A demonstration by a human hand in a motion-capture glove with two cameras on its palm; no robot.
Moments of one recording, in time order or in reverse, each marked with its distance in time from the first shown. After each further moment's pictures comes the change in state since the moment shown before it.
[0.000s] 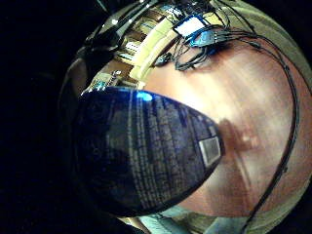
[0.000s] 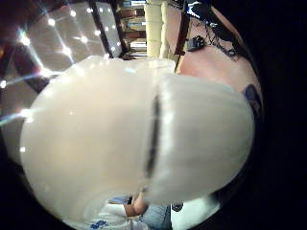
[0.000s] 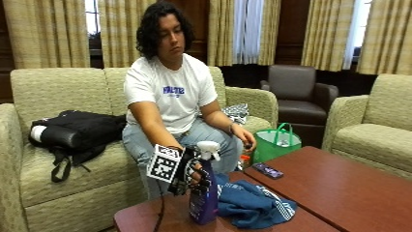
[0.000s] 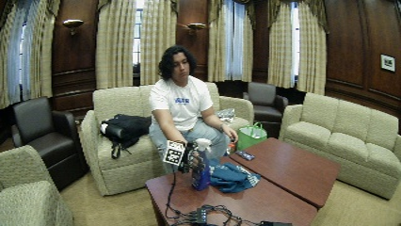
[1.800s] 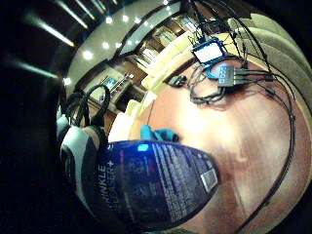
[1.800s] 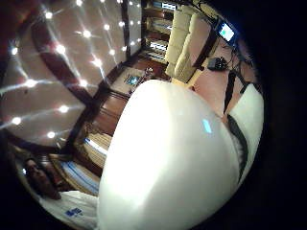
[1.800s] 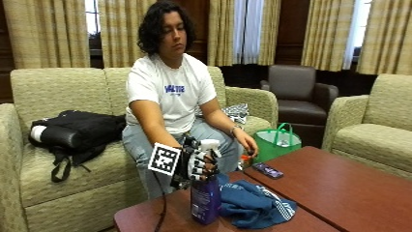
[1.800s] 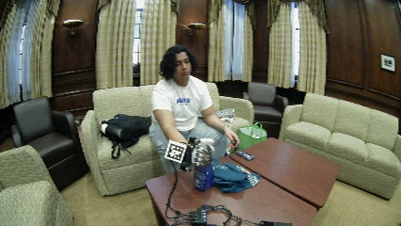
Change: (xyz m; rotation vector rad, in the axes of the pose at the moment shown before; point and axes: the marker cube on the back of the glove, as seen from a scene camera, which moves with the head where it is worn) arm -0.029 -0.024 -0.008 0.156 -0.015 -0.220
